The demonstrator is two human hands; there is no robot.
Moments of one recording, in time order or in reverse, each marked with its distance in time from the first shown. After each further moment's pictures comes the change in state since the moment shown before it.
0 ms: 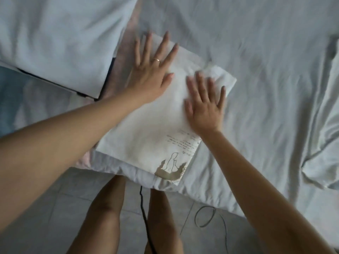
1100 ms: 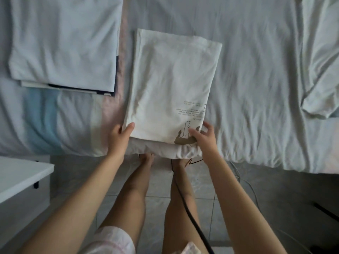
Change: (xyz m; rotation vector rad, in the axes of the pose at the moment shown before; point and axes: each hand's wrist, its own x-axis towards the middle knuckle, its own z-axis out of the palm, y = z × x) left_hand -0.219 -0.022 -0.006 -1.125 -0.105 -0.944; right_hand -0.164 -0.074 -0.036 1.521 -0.203 1.193
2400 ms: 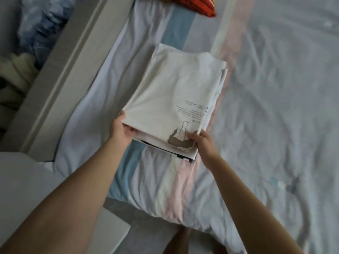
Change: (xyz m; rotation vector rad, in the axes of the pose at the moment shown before) left_hand 0.196 0.108 -0.197 -0.993 0.165 -0.121; right_hand 0.024 -0.115 0.274 -0.043 -0.566 -0.223
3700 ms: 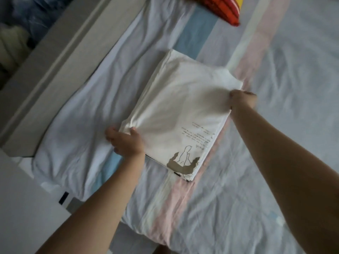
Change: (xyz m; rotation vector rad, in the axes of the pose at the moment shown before) left_hand -0.001 -0.048 0.024 0.649 0.681 0.465; right_hand 0.139 -0.142 -0.011 -0.206 0.650 -0.085
